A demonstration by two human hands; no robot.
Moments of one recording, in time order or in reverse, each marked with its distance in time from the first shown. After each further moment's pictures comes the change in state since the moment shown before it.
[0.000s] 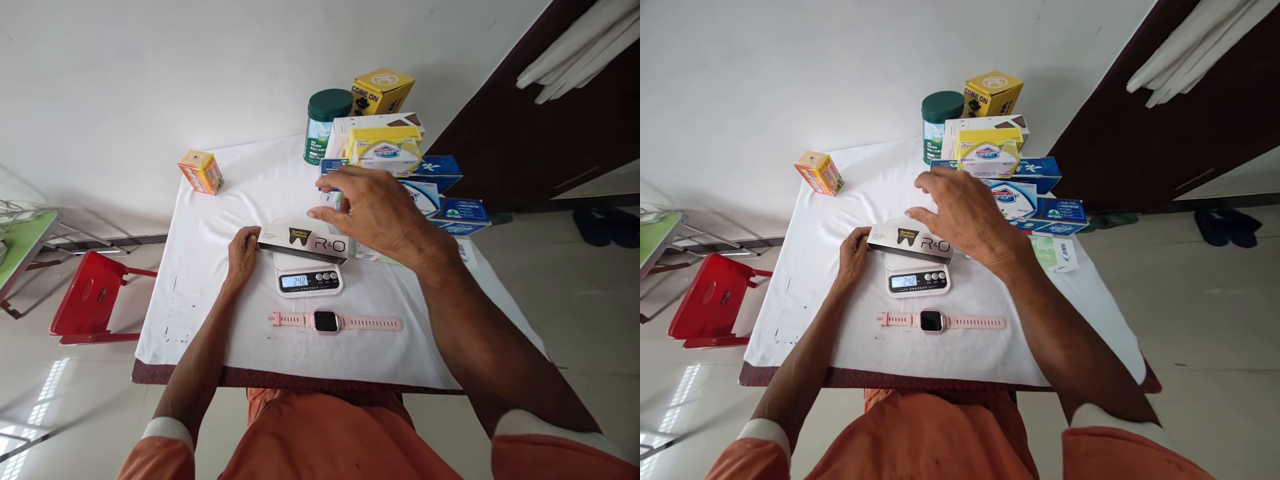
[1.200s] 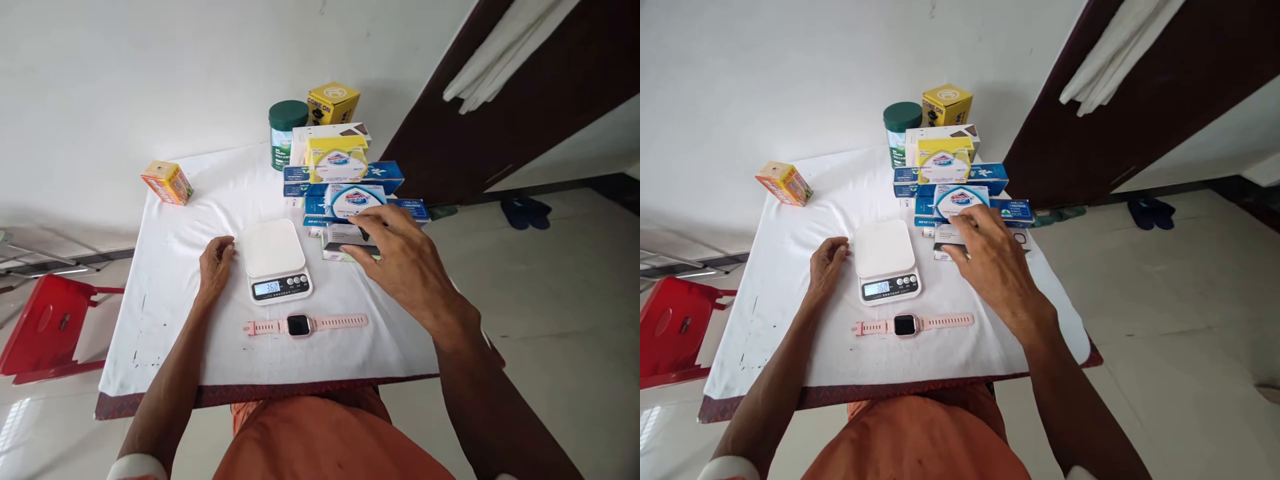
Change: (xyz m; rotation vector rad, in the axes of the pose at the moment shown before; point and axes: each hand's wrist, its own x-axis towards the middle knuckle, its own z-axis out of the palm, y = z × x) left_hand -0.002 0.008 -0.002 0.059 -0.031 -0.064; right_hand -0.098 0.054 0.005 -0.127 0.186 0.120
